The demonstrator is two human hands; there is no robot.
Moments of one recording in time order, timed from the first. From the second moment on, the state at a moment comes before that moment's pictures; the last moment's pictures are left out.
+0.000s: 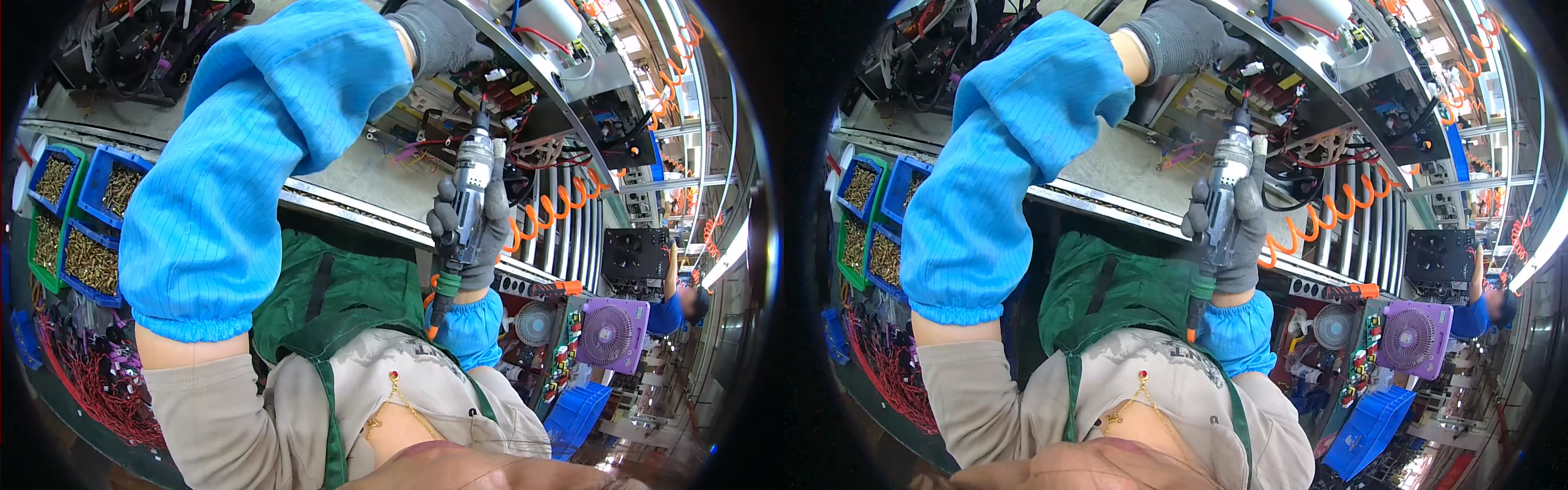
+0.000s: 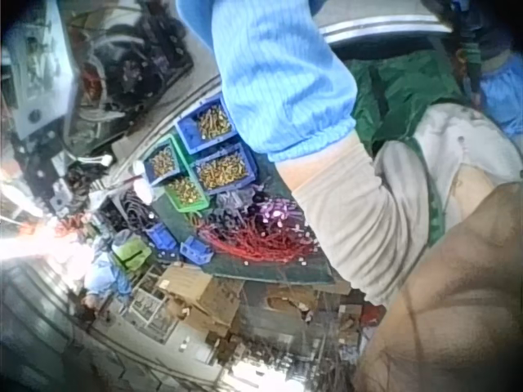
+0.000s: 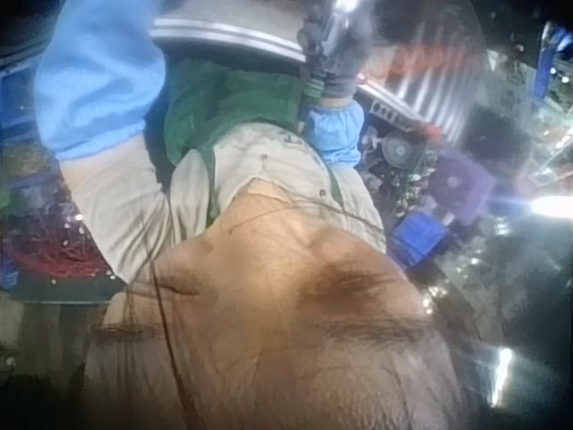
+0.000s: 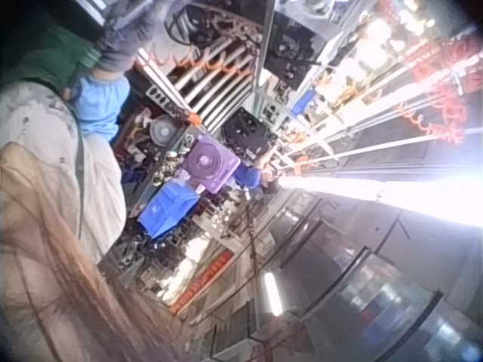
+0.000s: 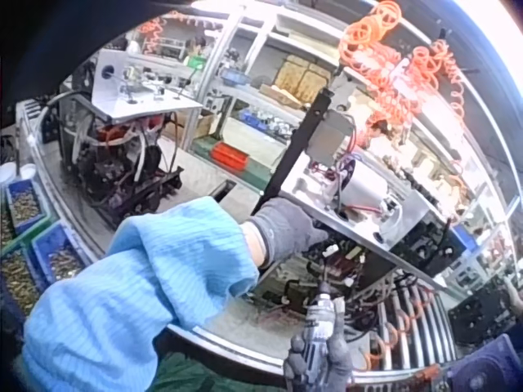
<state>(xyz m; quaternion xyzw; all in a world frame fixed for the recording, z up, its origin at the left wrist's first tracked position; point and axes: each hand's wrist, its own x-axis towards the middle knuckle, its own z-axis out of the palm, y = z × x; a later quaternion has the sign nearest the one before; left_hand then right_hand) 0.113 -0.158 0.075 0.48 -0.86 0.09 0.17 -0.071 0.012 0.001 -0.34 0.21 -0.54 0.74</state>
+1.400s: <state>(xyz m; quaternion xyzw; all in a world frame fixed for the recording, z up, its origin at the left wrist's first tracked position) 0.101 -0.062 -0.119 0.55 -0.49 -0.54 0.42 -0.132 0.072 -0.079 -0.33 0.37 -0.28 0.82</state>
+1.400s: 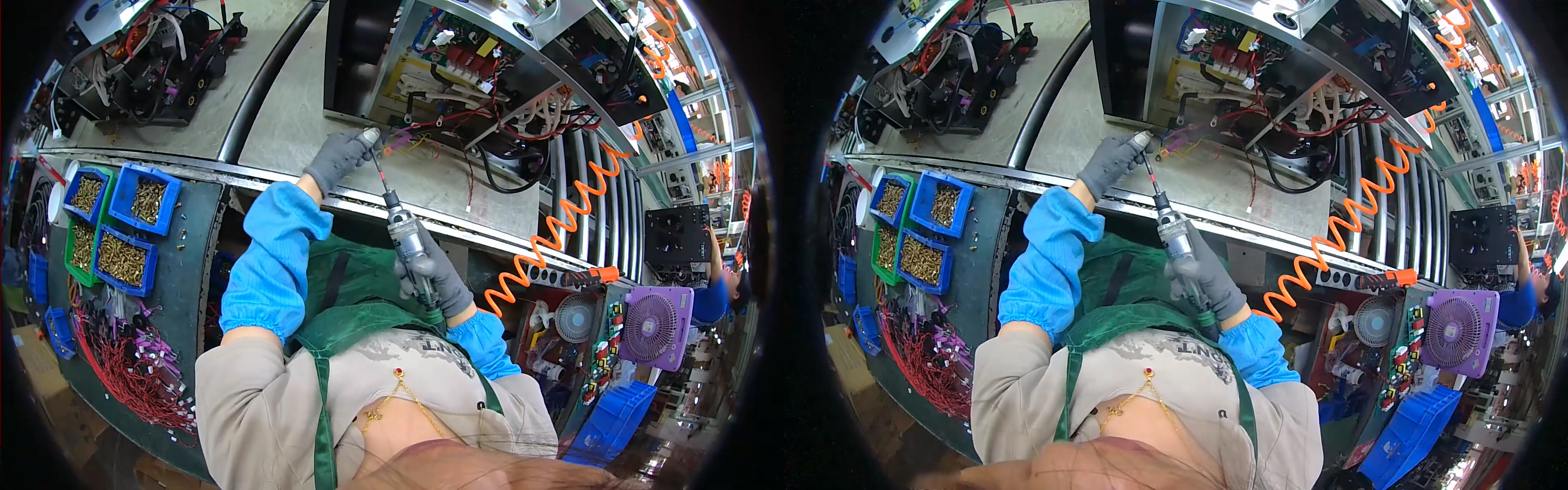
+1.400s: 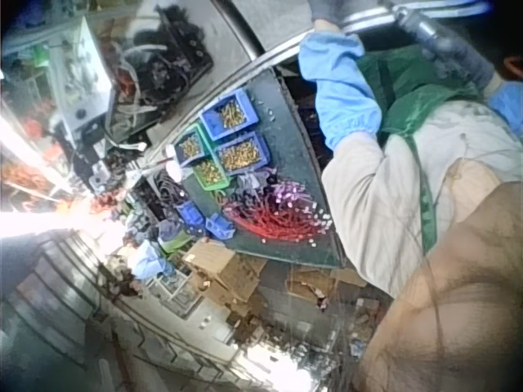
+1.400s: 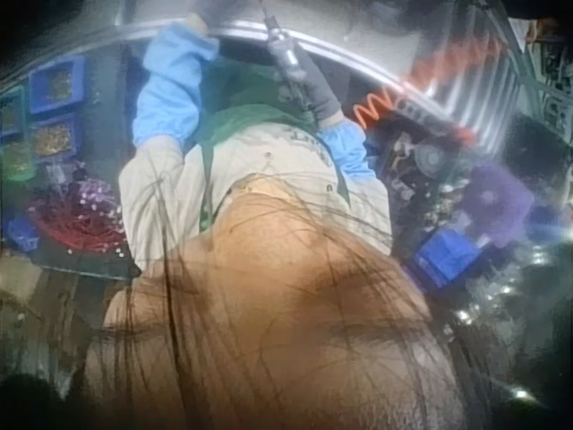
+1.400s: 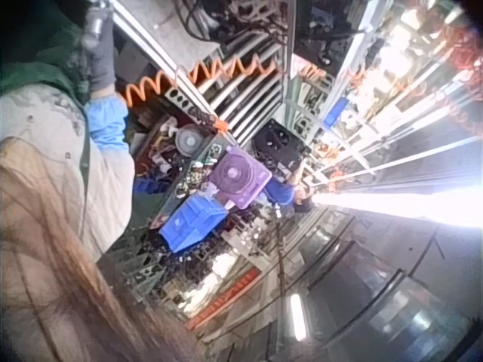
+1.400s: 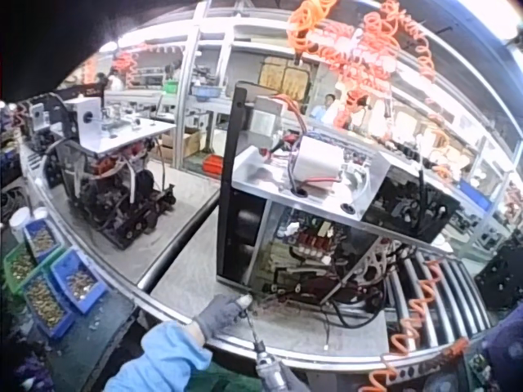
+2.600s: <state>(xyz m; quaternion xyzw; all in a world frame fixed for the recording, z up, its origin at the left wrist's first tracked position) 0.095 -0.061 -0.113 0.18 -0.34 -0.75 0.54 -0.162 0.082 -0.088 -0.31 0.34 -0.36 0.81</state>
